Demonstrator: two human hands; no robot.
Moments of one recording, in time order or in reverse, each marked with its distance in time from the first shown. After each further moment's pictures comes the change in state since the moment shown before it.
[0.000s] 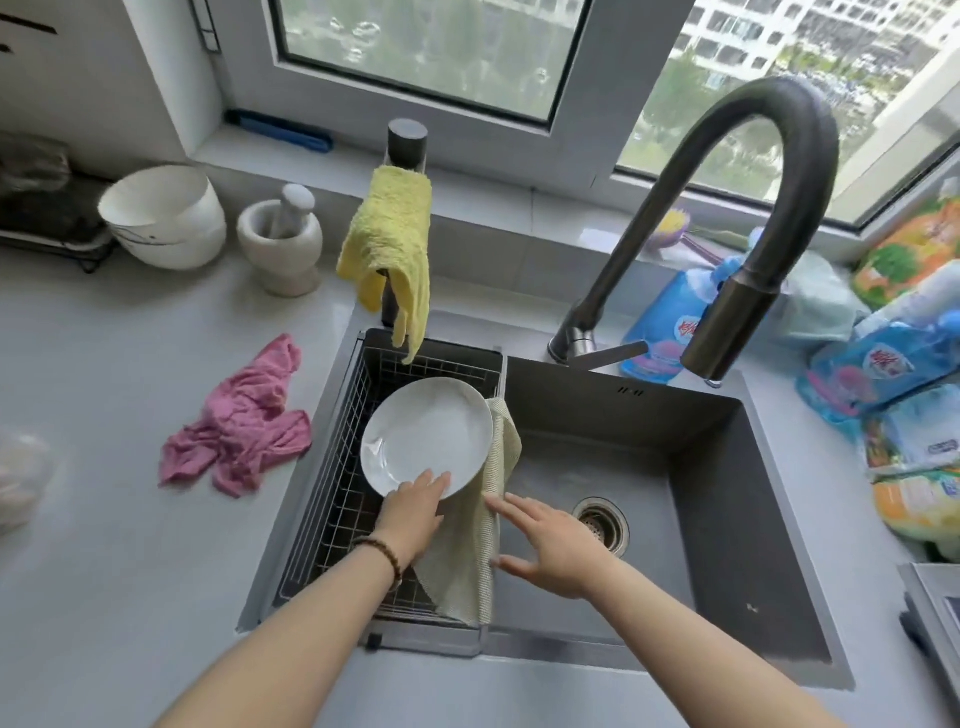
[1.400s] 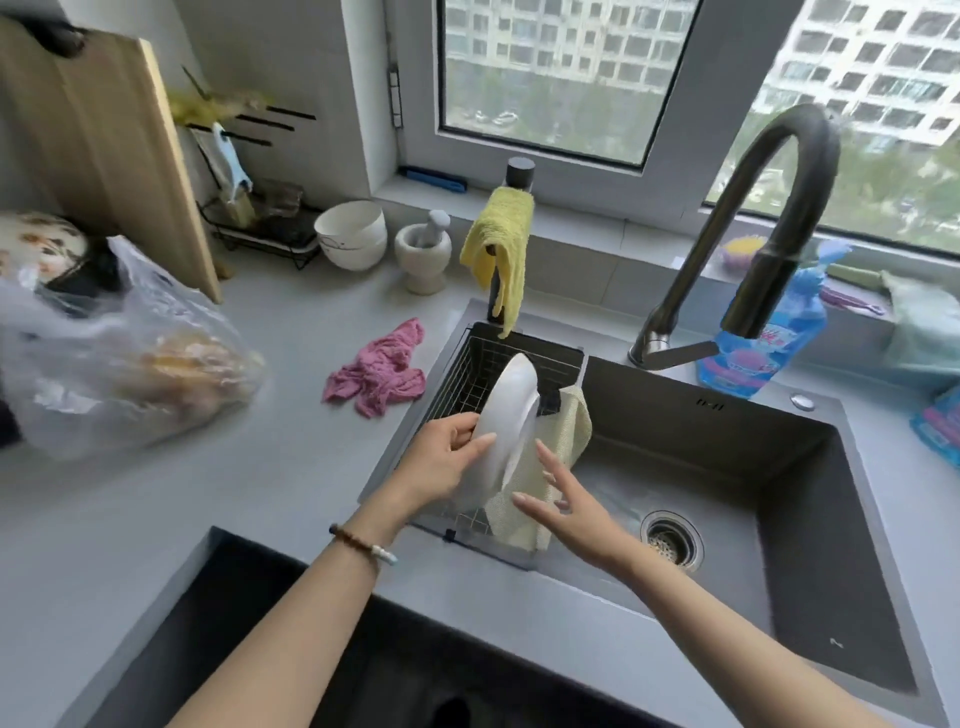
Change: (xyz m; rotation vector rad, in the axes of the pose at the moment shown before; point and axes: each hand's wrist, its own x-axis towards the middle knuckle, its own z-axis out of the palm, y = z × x) left_hand -0.184 0.028 -0.076 -1.038 0.385 0.061; right_hand -0.065 -0.074 -0.001 0.823 0.142 -0.148
